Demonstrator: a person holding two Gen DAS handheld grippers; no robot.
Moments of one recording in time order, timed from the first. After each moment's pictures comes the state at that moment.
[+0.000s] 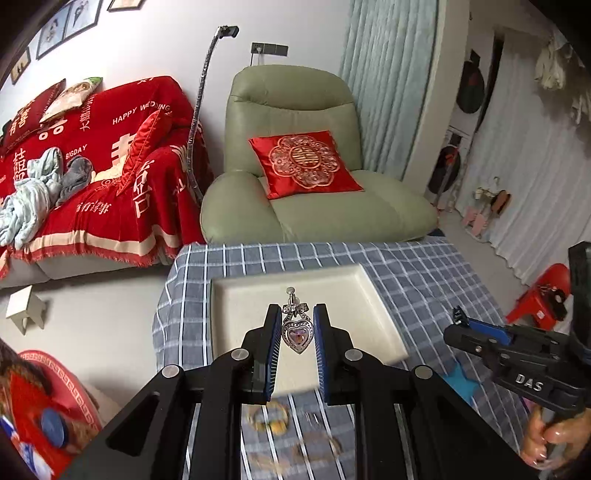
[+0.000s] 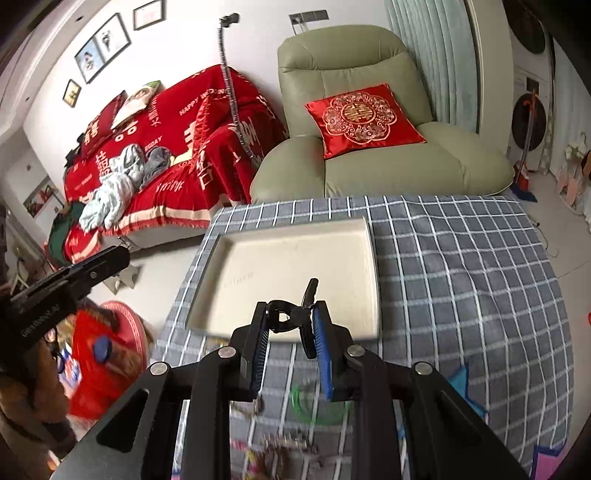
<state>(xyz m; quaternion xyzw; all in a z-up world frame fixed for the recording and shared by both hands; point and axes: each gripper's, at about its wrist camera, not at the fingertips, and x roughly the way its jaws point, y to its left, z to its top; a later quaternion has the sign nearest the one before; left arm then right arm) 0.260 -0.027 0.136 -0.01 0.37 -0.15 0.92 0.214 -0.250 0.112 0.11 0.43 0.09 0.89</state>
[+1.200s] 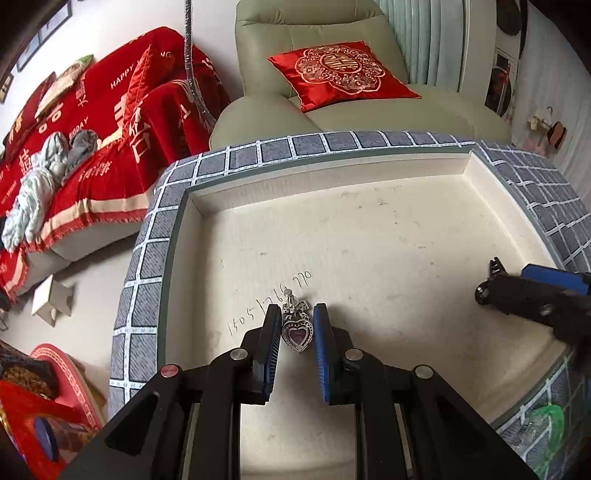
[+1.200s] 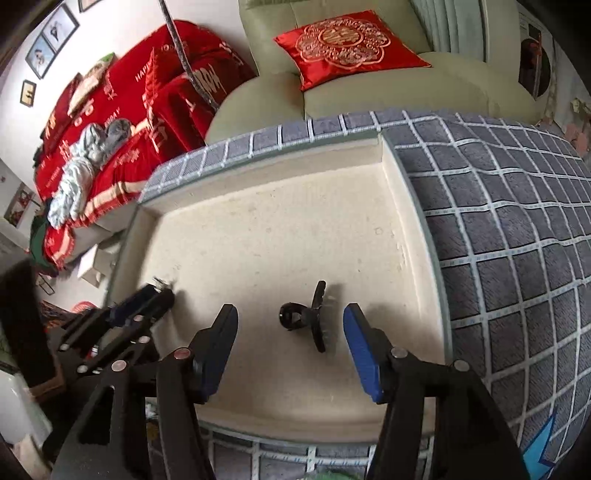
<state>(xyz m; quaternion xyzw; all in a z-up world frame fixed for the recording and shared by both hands) 0.344 -0.062 -0.050 0.08 0.46 -0.07 0.88 0.331 -0.234 -0.042 0.14 0.51 0.07 0.85</state>
